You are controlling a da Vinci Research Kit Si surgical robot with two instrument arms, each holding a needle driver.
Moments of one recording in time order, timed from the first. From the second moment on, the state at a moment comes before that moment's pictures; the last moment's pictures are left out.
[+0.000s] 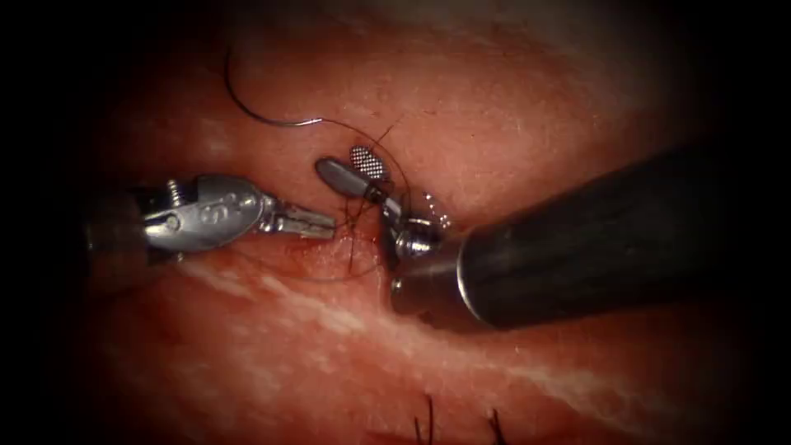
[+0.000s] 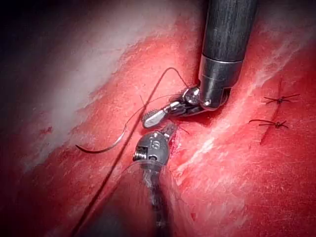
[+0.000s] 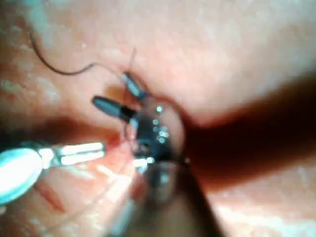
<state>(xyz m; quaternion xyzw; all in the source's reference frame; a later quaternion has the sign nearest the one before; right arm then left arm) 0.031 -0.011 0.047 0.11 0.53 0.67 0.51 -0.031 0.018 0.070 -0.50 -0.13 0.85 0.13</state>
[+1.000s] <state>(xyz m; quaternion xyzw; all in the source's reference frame) 0.031 -0.017 0.040 0.10 0.54 0.63 0.55 -0.027 0.021 0.075 -0.48 -0.13 0.85 0.15</state>
